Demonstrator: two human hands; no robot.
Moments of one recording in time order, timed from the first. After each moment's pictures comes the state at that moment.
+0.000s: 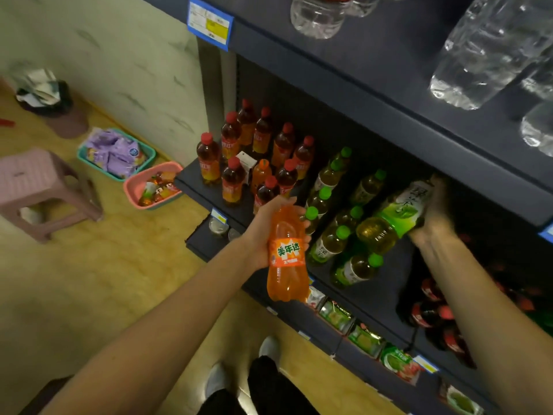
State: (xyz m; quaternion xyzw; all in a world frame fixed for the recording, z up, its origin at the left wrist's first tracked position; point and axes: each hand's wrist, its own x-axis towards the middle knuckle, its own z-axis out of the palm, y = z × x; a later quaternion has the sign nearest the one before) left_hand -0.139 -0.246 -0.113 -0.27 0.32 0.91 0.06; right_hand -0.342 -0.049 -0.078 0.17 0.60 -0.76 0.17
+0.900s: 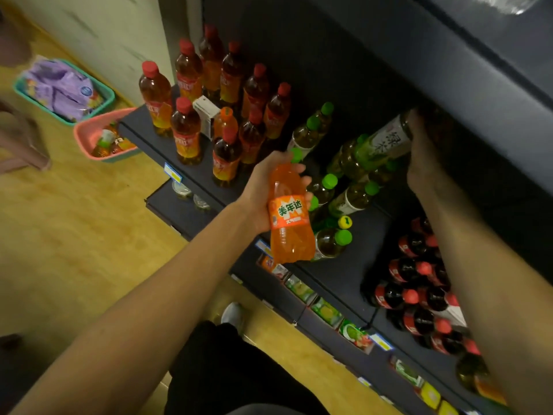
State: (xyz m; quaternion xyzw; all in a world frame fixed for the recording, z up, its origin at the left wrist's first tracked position) left_hand -0.221 -0.195 -0.159 -0.26 0.25 0.93 0.03; right_hand -0.415 -0.057 -0.089 0.05 0.78 -0.61 0.13
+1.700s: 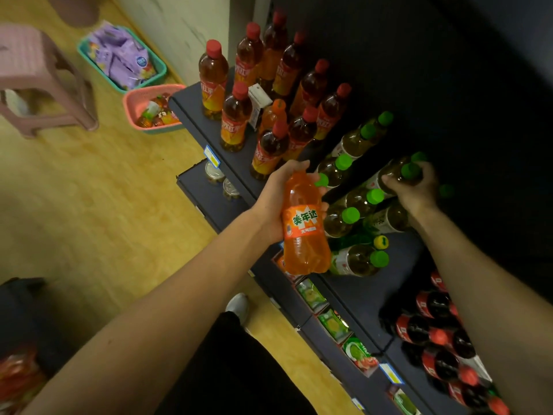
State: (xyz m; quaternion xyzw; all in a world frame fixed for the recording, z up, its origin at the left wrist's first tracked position) left_hand -0.191 -0.214 -0.188 -0.29 0.20 0.94 -0.02; right_hand -0.434 -0.080 -0.194 -0.09 0.91 -0.36 0.16
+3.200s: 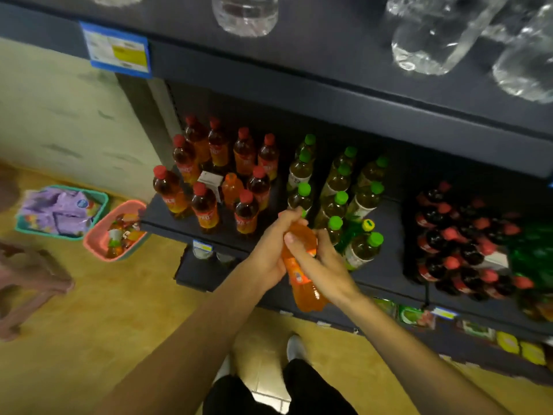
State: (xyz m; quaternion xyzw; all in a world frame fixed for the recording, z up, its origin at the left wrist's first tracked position) left_hand -0.170 -0.255 -0.136 -0.24 0.43 0.86 0.16; right_hand -0.174 -0.132 -0.121 -0.04 0.82 -0.51 0.26
